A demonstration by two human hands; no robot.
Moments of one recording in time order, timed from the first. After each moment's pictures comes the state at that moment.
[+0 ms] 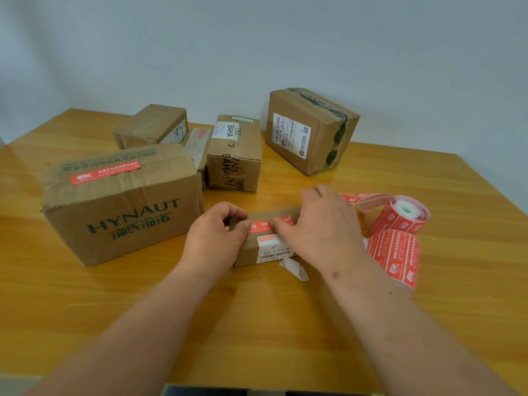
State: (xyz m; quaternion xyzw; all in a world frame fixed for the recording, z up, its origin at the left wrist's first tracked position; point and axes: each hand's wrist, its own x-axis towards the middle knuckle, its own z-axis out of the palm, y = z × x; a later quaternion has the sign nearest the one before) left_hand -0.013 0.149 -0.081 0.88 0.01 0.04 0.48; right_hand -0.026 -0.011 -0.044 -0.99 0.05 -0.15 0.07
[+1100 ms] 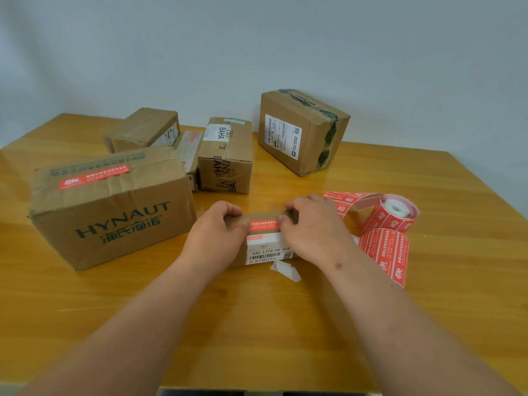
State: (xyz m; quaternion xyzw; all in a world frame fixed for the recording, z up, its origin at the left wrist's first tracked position) left_hand -0.012 0.137 -0.071 0.88 0.01 -0.02 0.47; right_hand -0.020 -0.025 -0.051 -0.98 0.05 -0.06 0.17
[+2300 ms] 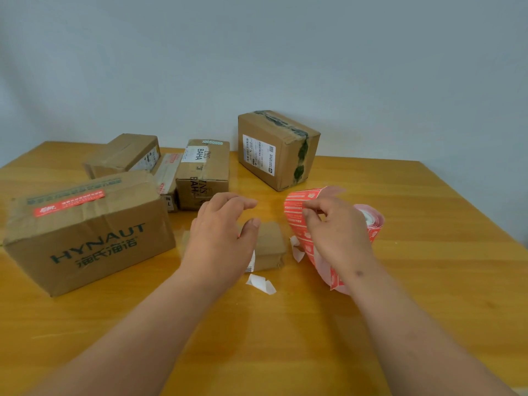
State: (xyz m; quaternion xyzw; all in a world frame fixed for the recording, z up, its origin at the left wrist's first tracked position) left_hand -0.031 0.098 -0.035 0.90 -0.15 0.14 0.40; right_hand -0.041 -0.084 -0.033 -0.92 0.10 -0.20 0.31
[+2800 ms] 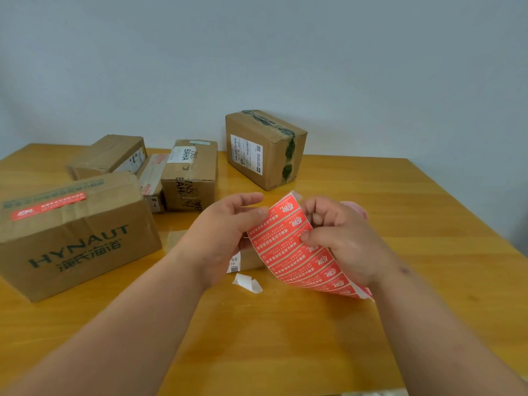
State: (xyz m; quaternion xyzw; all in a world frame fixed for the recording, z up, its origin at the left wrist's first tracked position) left_hand -0.030 0.076 -0.014 0.67 -0.04 -0.19 0.71; right_hand -0.079 -0.108 -0.005 -0.81 -0.01 0.00 0.58
